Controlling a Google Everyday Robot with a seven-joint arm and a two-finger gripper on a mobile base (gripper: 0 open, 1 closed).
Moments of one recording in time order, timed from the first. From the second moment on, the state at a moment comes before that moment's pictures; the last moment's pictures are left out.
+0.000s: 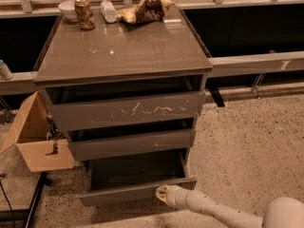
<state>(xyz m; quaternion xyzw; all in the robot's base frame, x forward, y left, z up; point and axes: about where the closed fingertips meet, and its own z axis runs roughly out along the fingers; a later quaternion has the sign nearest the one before) 0.554 -0.062 0.180 -0.55 0.72 0.11 0.40</state>
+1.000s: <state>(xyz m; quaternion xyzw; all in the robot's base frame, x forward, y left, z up) 0.586 -0.039 0.171 -0.57 0.70 0.10 0.42</state>
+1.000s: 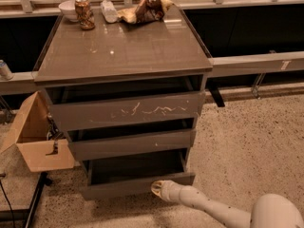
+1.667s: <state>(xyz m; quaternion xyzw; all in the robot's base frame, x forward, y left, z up) 0.616 -0.028 0.170 -0.57 0.69 0.08 0.44</state>
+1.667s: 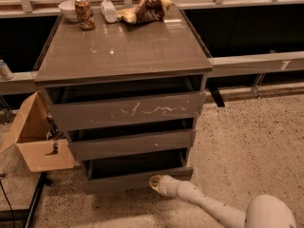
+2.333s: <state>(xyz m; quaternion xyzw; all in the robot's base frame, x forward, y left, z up) 0.641 -0.018 0.165 -0.56 0.68 0.08 0.46</state>
